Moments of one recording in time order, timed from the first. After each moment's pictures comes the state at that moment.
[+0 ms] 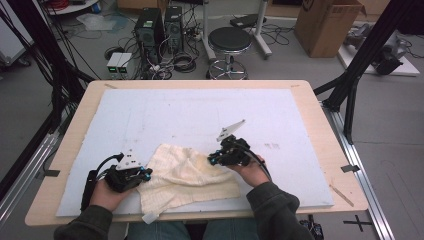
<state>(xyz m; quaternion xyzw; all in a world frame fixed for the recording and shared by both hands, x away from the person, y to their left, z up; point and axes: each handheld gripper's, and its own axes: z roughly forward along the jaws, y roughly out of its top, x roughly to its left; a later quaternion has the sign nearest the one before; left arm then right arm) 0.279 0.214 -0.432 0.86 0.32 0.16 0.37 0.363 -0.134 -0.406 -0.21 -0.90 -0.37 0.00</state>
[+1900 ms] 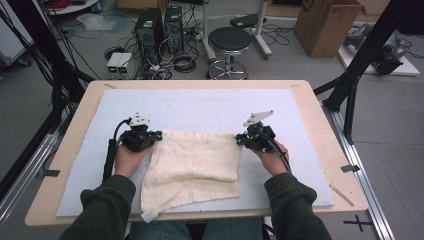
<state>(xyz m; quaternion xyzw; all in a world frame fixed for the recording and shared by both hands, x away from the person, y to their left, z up) 0.388 0.196 -0.417 0.77 0.44 0.19 0.42 0.399 -0.204 -0.400 -0.28 -0.88 -0.36 -0.14</state>
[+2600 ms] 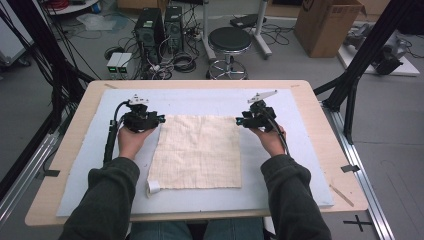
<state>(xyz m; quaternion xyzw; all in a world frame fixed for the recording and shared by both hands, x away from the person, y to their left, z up) 0.428 0.200 -0.400 0.75 0.46 0.20 0.44 0.460 -0.213 -0.390 -0.34 -0.85 -0.38 -0.15</state>
